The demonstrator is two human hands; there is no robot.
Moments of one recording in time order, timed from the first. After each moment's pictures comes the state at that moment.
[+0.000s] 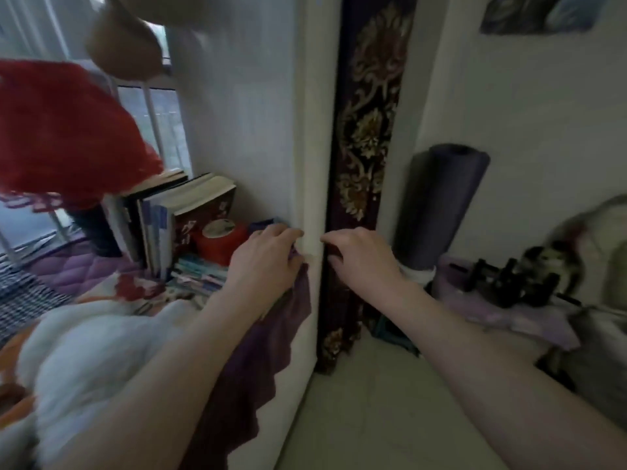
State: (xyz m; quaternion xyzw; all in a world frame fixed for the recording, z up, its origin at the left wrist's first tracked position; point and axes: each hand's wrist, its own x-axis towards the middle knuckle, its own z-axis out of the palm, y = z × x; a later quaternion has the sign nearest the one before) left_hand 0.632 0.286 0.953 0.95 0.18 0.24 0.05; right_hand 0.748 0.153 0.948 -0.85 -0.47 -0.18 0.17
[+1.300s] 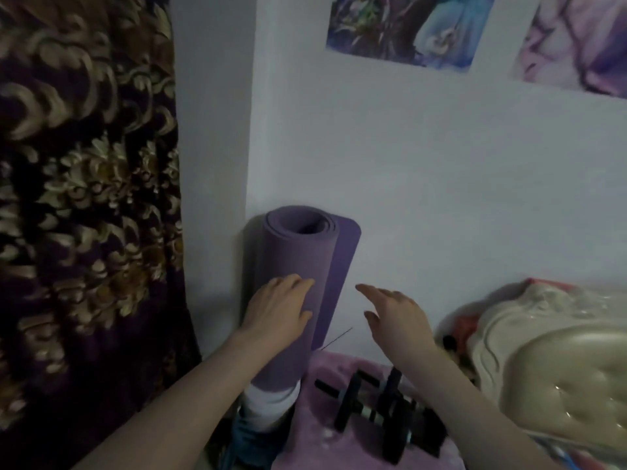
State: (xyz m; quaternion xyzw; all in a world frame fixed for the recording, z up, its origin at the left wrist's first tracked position) left_hand 1.401 0.126 0.919 0.98 0.03 0.18 0.11; right_hand 1.464 -0.072 0.934 -0.93 -0.30 -0.19 0.08
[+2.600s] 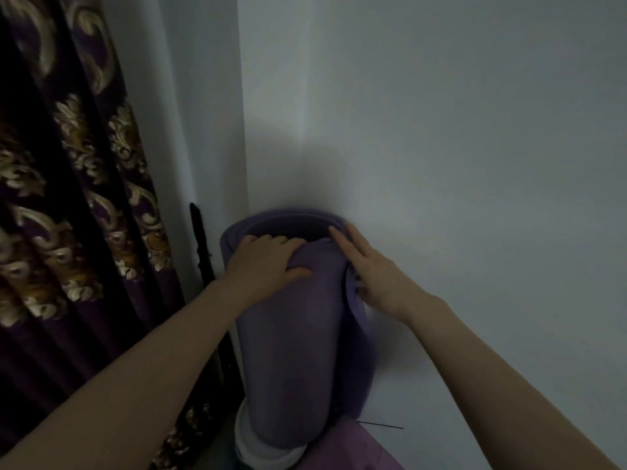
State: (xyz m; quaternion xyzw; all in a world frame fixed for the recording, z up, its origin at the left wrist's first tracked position) left_hand 1.697 0.225 0.906 0.95 0.29 0.14 -0.01; right_hand 1.892 0.090 0.905 -0.70 -0.70 0.00 0.15
